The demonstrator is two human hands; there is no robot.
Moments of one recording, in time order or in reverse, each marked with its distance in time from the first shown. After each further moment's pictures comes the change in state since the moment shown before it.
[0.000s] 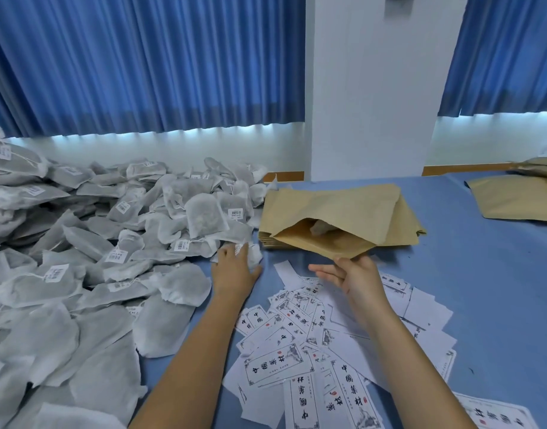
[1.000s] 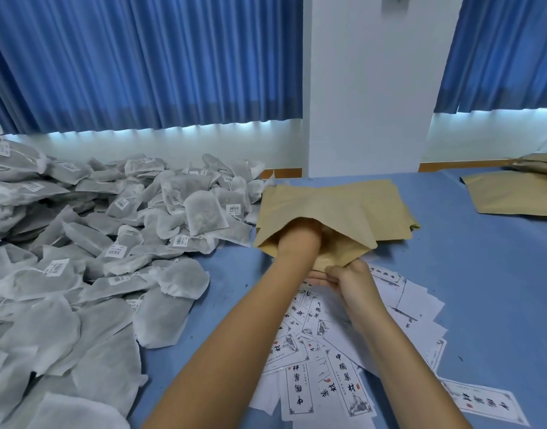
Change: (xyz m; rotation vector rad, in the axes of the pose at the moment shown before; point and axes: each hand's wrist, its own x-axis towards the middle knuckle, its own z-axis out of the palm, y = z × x) left_hand -0.011 0.138 -0.080 -0.046 -0.160 0.222; right_hand -0.010 0.013 -0.004 -0.070 -0.068 0.033
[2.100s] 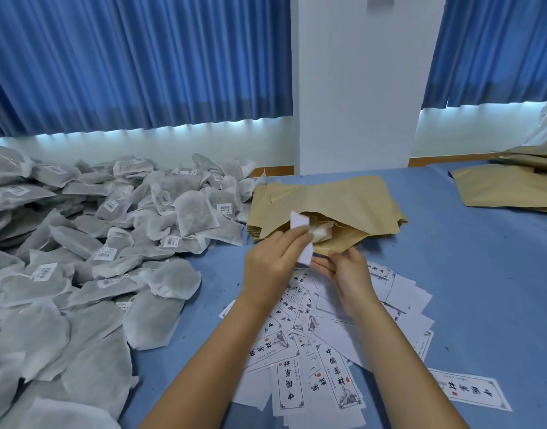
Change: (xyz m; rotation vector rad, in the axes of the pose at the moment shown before) left_hand -0.059 -0.042 0.026 -0.138 1.082 0.645; right_hand 0.016 -0.001 -0.013 0.122 0.120 -0.026
